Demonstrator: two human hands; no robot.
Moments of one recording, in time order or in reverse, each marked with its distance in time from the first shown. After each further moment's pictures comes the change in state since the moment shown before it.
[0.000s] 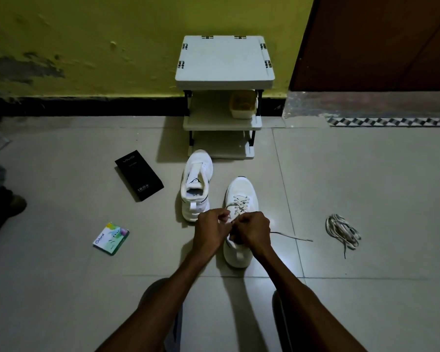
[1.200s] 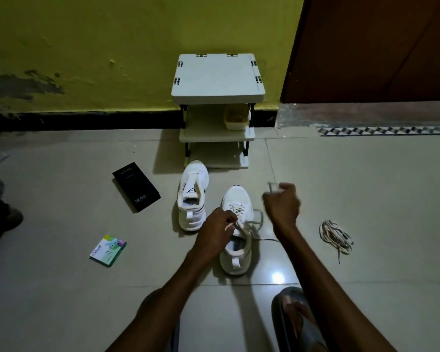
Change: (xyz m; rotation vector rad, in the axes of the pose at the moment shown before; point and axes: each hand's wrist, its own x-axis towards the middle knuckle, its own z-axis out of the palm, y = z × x) left_hand 0.013 0.014 0.003 0.193 -0.216 0.171; right_hand 0.021 -0.038 -0.074 0.195 0.398 0.042
